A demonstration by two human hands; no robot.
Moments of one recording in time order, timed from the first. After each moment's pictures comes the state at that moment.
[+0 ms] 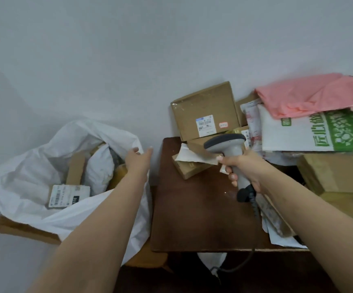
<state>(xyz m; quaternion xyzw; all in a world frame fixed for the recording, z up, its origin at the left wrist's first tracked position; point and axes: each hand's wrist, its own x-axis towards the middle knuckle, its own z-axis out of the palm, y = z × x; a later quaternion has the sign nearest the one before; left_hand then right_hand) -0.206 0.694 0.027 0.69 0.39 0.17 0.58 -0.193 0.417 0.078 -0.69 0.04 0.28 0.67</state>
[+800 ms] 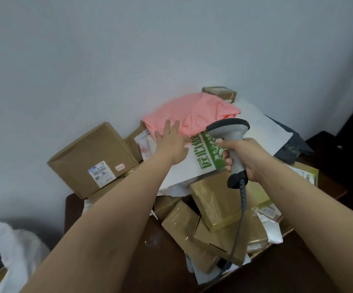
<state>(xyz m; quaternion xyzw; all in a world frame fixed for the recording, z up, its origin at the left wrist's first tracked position) 0.031 0.337 0.068 0.98 -0.22 -0.02 -0.01 -0.090 0.167 0.106 -0.58 0.22 0.06 0.78</state>
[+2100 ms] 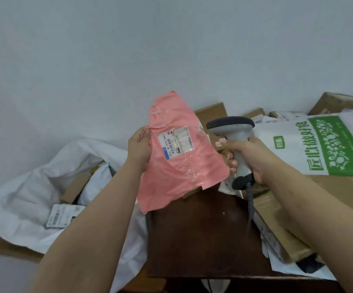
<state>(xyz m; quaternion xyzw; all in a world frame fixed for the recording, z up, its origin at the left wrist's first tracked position) -0.151 0.669 0.102 0.69 0.15 0.26 0.66 -0.150 0.400 0.132 -0.61 -0.03 0.22 0.76</state>
